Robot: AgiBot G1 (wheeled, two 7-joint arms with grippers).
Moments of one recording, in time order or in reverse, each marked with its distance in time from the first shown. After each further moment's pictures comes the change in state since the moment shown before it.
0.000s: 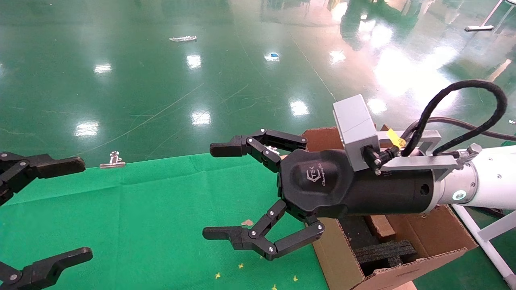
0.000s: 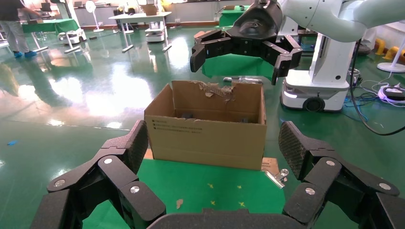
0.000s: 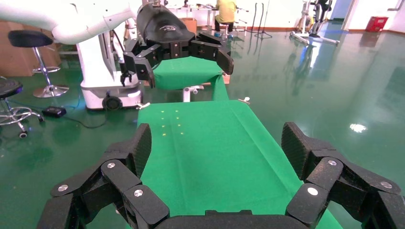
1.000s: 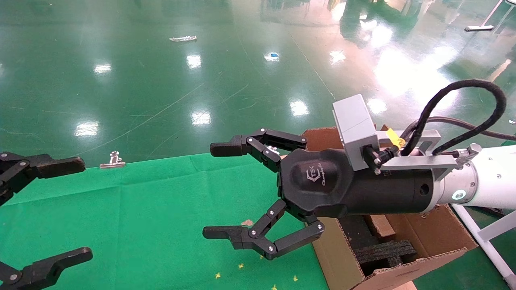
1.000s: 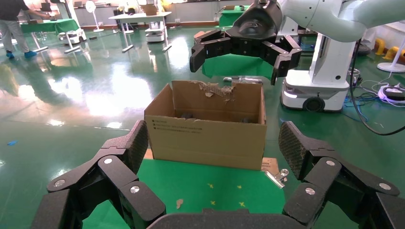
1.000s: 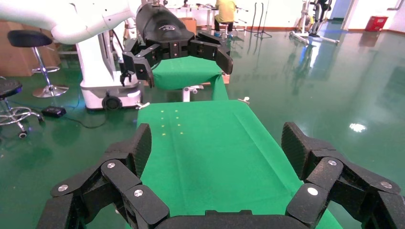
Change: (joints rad) left arm 0.000 0.000 0.000 0.000 0.000 0.000 0.000; right arm 0.002 0.000 -0.002 -0.002 -0.001 0.001 0.000
